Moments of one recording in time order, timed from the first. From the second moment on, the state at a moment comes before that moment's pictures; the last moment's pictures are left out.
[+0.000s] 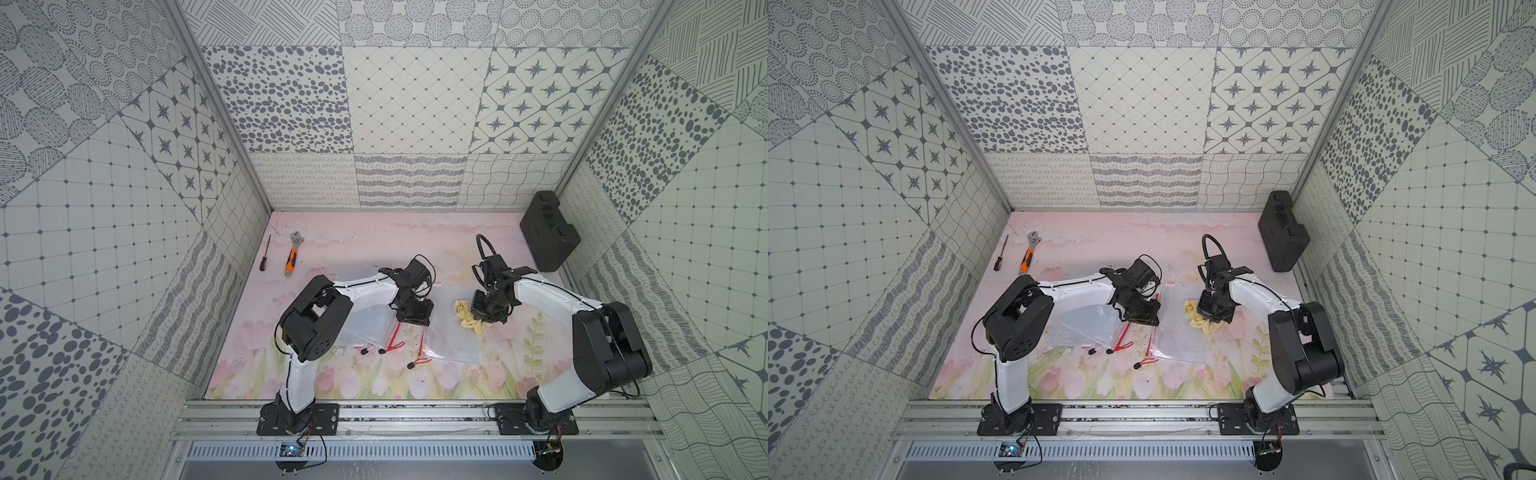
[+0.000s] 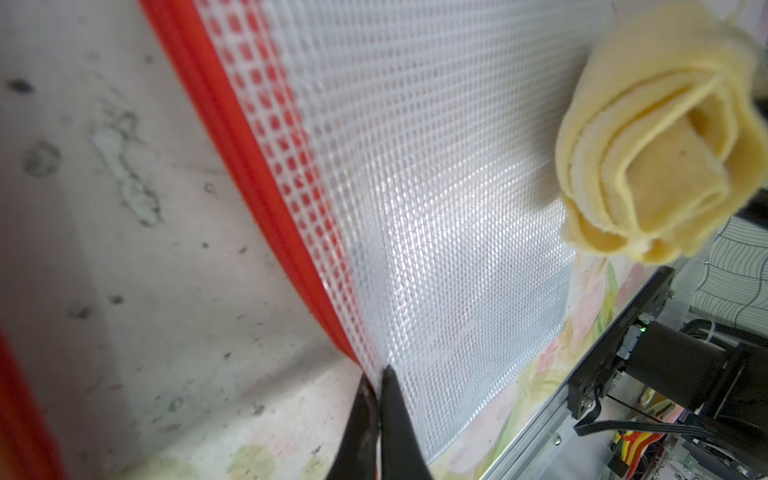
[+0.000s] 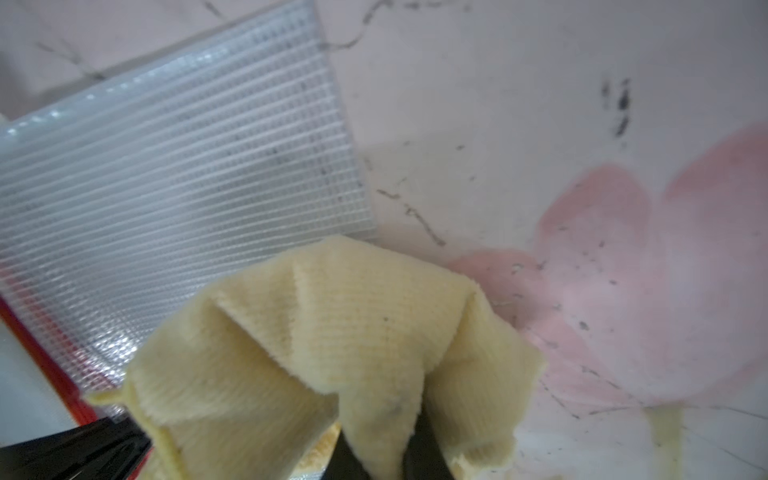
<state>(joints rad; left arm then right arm) -0.80 1.97 1.29 -0.57 0.46 -0.48 0.35 1.57 0.97 -0.81 -0.15 0.69</state>
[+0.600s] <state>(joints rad) -0.80 1.97 1.30 -0.58 0.46 -0.45 0.44 1.99 1.37 -0.67 -0.29 0.75</state>
